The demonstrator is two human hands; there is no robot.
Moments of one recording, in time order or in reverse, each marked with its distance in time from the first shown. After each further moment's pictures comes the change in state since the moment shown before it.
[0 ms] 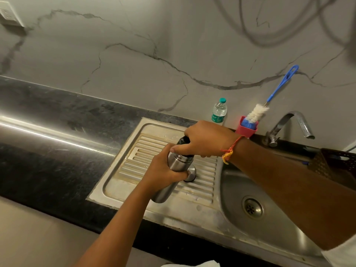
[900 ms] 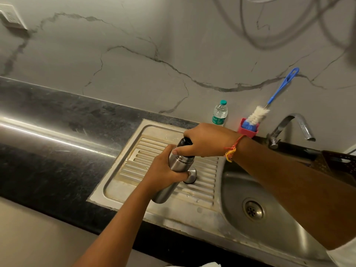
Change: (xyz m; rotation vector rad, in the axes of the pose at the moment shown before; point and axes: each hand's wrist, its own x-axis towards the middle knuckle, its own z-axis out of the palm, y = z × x) left_hand 0.006 -0.005 -0.002 0.050 -0.015 0.020; right_hand 0.008 0.007 0.002 -0.042 -0.048 -0.056
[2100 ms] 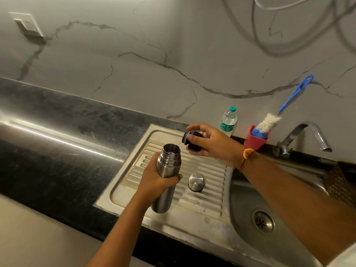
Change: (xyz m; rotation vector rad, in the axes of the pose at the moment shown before) left_hand -0.015 -0.023 -0.022 -0.180 0.210 -0.106; right_hand 0.018 0.025 0.033 1.508 0.097 0.045
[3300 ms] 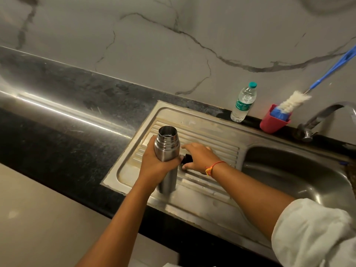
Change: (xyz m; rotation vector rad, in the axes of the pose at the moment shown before) left_hand -0.001 -0.012 -0.007 -0.070 0.164 -0.064; right_hand 0.085 0.159 0.038 -1.174 -0.027 -0.041
